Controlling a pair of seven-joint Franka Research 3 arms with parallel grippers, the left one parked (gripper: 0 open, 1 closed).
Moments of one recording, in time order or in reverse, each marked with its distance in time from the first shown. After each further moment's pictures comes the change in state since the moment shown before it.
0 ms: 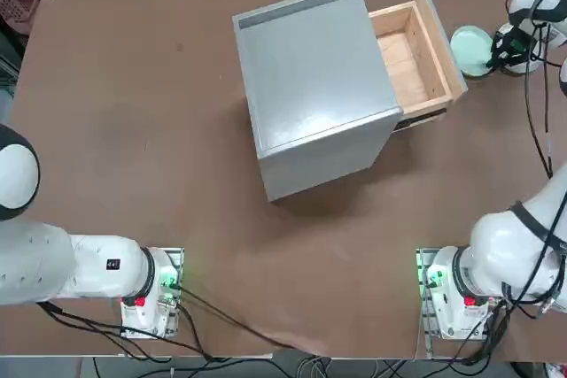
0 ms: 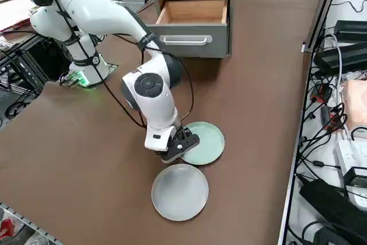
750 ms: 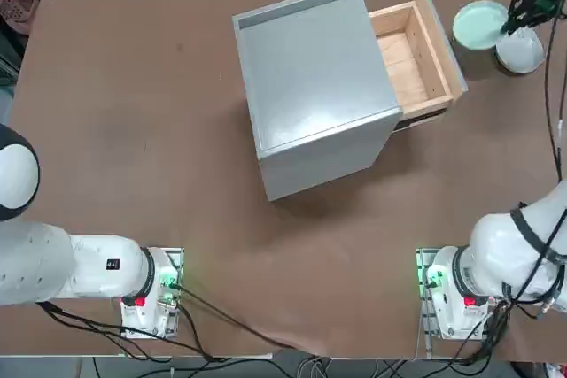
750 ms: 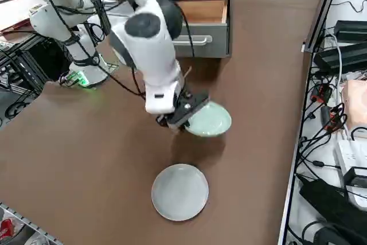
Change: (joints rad) arm 0.004 -0.202 0.041 0.116 0.007 -0.334 -0.083
